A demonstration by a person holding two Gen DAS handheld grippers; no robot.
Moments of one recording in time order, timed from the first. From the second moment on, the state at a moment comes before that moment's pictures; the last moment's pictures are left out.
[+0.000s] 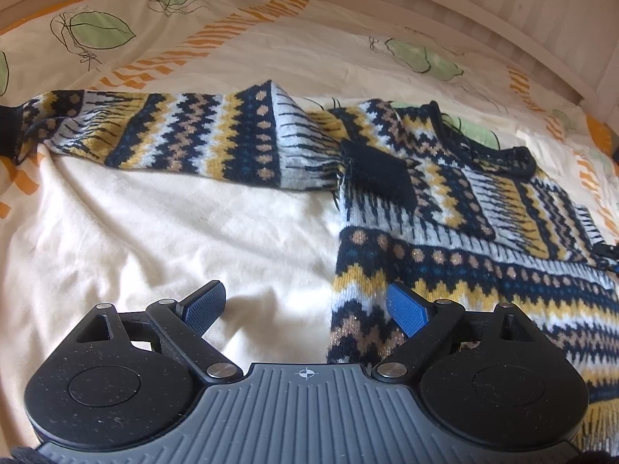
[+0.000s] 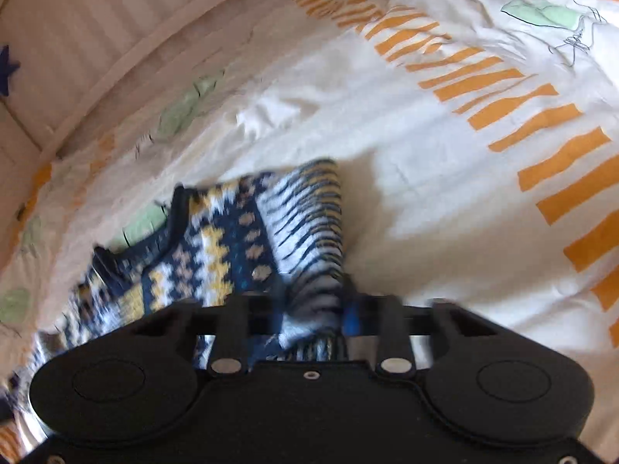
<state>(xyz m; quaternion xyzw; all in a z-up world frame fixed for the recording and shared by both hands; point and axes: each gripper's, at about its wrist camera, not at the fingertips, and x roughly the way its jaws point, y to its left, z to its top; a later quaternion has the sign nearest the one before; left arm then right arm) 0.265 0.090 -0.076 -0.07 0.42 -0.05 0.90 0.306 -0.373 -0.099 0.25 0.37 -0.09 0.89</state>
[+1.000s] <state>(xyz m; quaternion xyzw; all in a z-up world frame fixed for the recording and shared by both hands) 0.260 0.068 -0.102 0.00 0.39 -0.05 0.92 0.241 -0.206 -0.100 0.09 0.32 0.03 0.94</state>
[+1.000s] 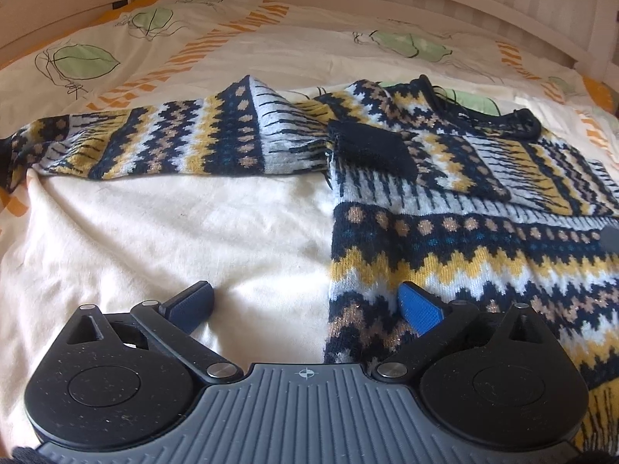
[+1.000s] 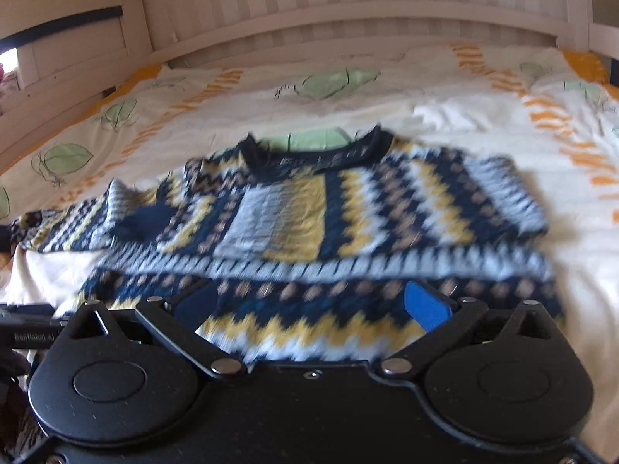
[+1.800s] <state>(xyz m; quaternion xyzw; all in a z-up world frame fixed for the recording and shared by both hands) 0.319 0.265 -0.049 -0.13 0.32 0.18 0.92 0.227 -0.186 -0.122 0.04 0.32 0.02 0.95</state>
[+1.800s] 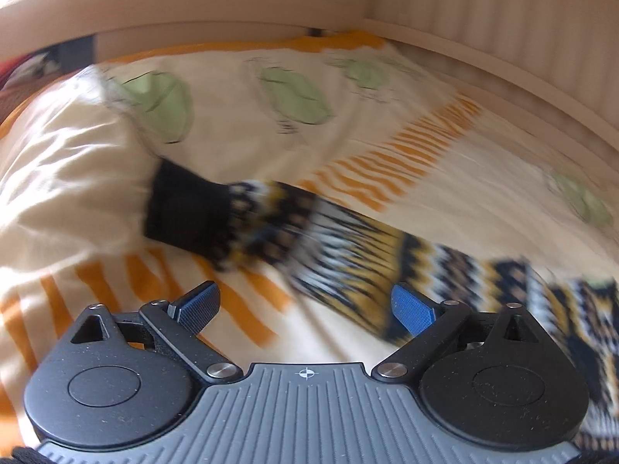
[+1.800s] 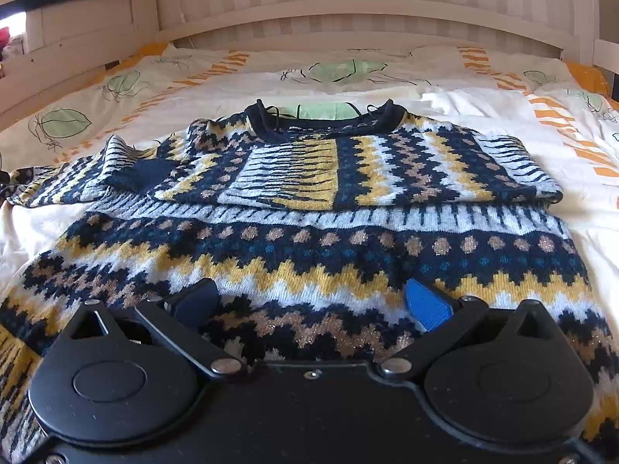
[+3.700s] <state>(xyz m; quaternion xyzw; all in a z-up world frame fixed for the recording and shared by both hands) 0.363 0.335 -0.088 -0.28 0.28 0.15 0.91 0.229 -0.179 -0.126 0.02 0.31 0.01 0.95</state>
